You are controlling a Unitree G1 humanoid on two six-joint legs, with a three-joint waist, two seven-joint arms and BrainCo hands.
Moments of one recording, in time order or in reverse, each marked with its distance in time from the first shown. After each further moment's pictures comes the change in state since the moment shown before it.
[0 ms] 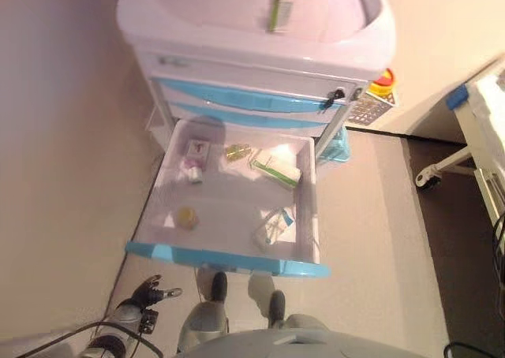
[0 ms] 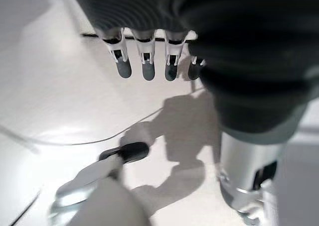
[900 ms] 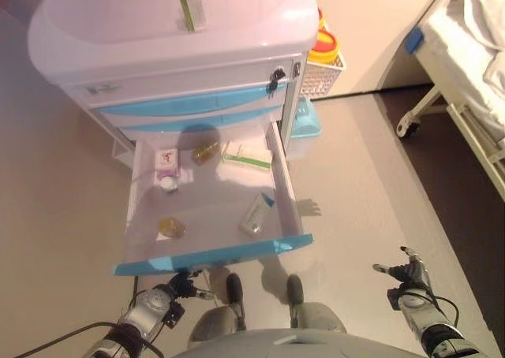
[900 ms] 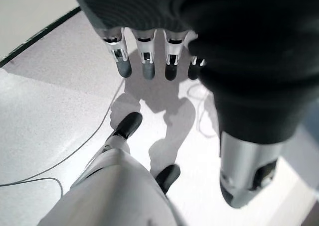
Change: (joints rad) left arm -0.050 0.048 -0.245 -0.320 0.152 0.105 -0.114; right arm 0.567 0.432 0.378 0.345 -0.883 0.104 -0.166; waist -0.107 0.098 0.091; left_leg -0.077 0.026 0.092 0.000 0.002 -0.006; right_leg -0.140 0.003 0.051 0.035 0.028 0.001
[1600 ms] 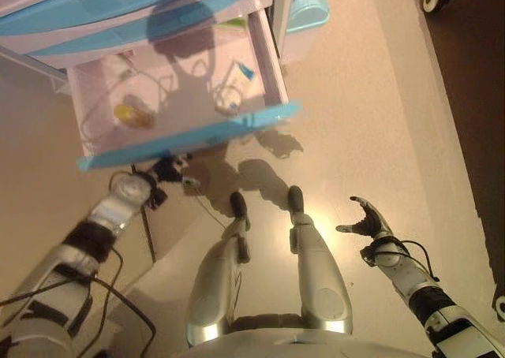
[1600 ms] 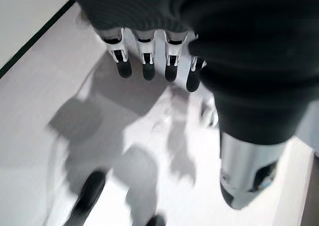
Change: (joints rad) left arm -0.602 0.325 -0.015 -0.144 -0.214 0.151 -0.012; right arm -0.108 -0.084 0.144 -0.270 -0.078 -0.006 0.114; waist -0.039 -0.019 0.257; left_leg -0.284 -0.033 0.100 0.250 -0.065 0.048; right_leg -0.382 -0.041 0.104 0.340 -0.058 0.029
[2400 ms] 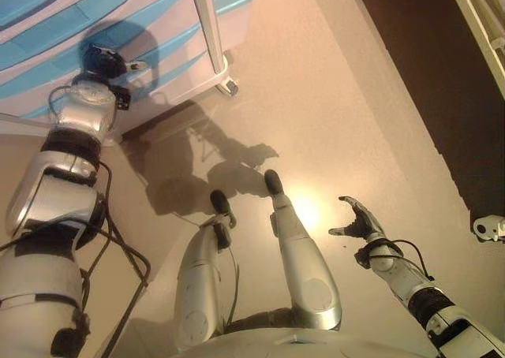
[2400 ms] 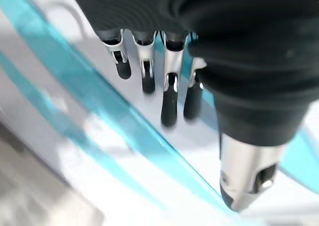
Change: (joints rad) left arm -0.344 -0.035 0.087 0.306 -0.255 -0.159 0.319; right arm 0.001 0.020 0.109 -0.019 0.001 -0.060 -0.012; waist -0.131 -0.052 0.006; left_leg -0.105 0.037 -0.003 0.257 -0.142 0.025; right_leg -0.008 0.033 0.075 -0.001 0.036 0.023
